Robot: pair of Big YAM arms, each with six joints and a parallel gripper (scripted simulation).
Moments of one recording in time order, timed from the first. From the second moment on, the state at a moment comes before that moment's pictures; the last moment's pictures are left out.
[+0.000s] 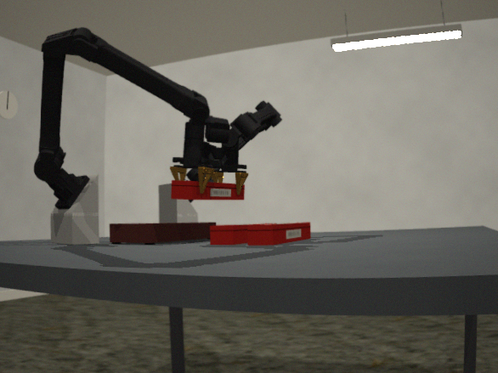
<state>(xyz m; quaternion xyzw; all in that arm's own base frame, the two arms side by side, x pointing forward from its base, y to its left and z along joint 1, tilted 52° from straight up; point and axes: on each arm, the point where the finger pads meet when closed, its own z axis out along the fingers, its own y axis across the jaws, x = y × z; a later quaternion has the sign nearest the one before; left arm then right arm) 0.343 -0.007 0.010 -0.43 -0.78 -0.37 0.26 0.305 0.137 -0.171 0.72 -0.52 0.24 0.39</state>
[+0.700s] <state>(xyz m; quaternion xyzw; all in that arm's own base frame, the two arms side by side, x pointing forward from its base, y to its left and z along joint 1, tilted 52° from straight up) 0.348 -0.031 0.030 -0.44 -0.78 -0.37 0.25 0.309 0.161 -0.153 0.73 -0.52 0.25 0.38</state>
